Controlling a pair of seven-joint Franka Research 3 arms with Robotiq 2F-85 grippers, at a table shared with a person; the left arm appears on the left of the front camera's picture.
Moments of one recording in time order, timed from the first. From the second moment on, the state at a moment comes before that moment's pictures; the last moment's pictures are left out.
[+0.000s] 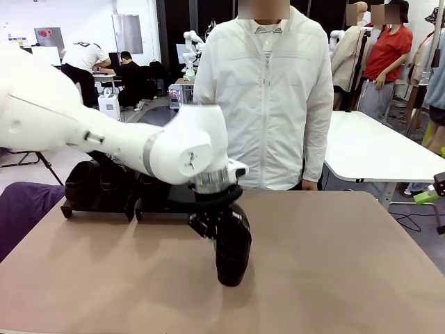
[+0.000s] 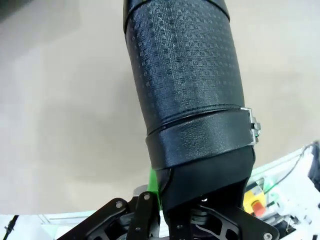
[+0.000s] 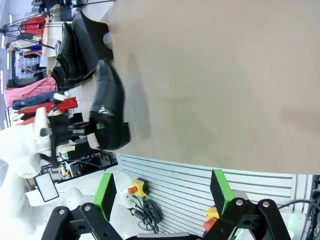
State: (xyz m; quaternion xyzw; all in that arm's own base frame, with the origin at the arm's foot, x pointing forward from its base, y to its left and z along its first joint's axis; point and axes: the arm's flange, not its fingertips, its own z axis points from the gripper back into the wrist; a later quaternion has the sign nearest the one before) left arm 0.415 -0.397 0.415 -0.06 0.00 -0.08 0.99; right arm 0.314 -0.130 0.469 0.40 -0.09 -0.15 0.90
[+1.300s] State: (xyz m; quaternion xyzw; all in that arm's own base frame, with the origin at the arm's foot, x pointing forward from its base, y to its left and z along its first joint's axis) left arm 0.494 -0.294 0.499 -0.10 -0.10 -0.03 0.99; right arm 0.315 -0.131 0.469 0.40 -0.09 -0.15 0.90
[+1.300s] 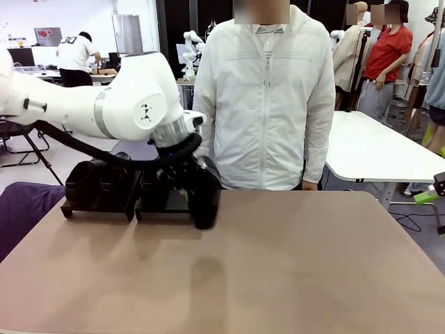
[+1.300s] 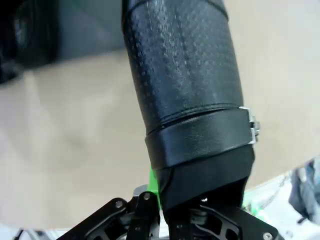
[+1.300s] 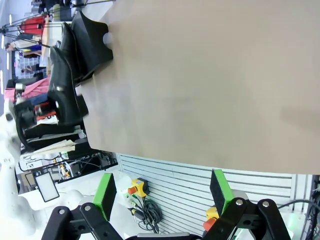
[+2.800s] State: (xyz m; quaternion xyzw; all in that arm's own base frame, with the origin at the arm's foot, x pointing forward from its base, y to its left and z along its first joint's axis) left arm 0.622 -0.253 0.439 -0.04 -0.21 -0.06 0.98; right arm 0.315 -0.131 0.469 0.40 -0.09 -0.15 0.90
